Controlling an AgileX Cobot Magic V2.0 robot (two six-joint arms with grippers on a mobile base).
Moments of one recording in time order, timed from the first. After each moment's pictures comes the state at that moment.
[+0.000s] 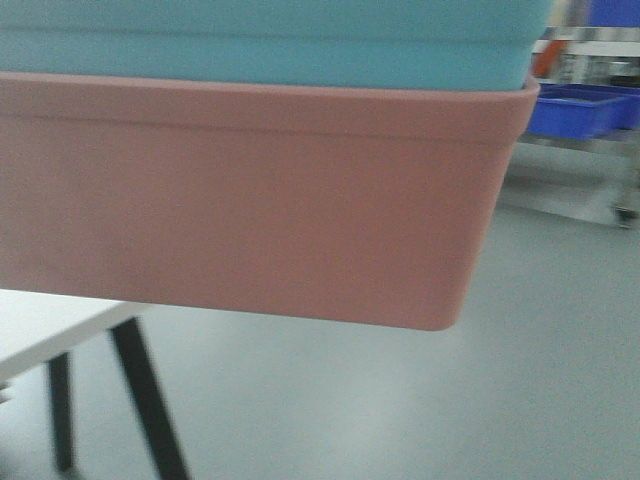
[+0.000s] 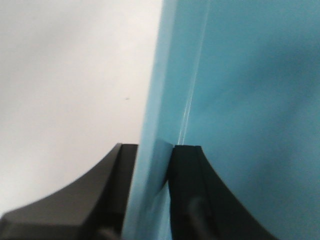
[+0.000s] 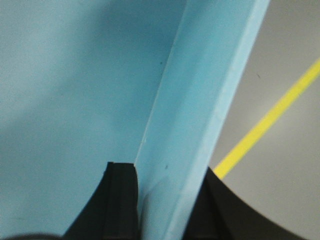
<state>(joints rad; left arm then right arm) -0.81 1.59 -1.48 0.58 1.17 -0.88 0.84 1.60 -1.49 -0.50 1.10 0.74</state>
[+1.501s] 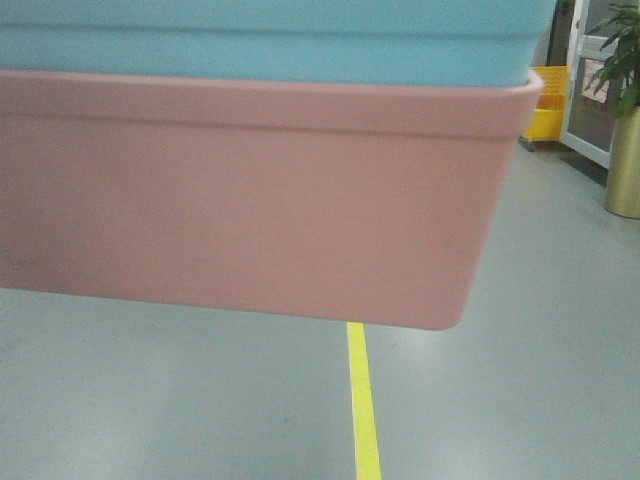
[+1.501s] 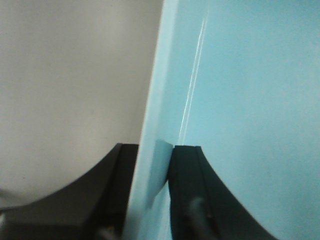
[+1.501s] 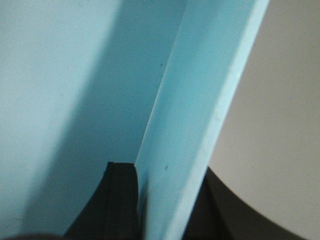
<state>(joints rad) -0.81 1.59 -1.48 0.58 1.16 -0.88 0.84 1.60 -1.49 -0.50 1.10 0.74</state>
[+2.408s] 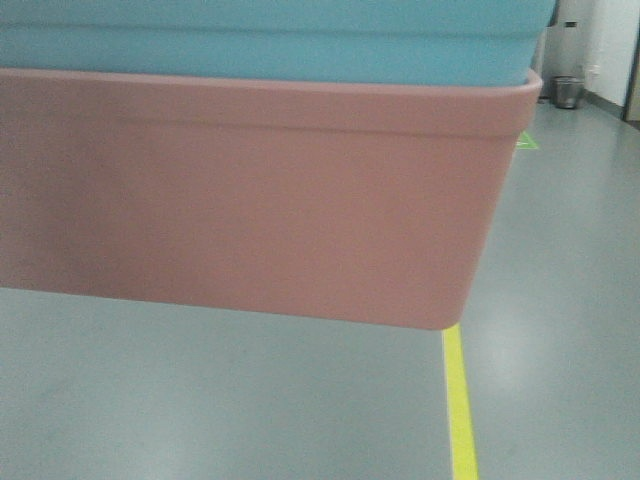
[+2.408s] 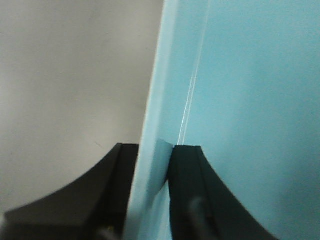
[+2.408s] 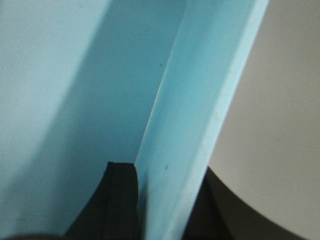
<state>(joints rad) -0.81 1.59 -1.48 0.58 1.16 -0.88 0.84 1.60 -1.49 -0.50 1.10 0.74</state>
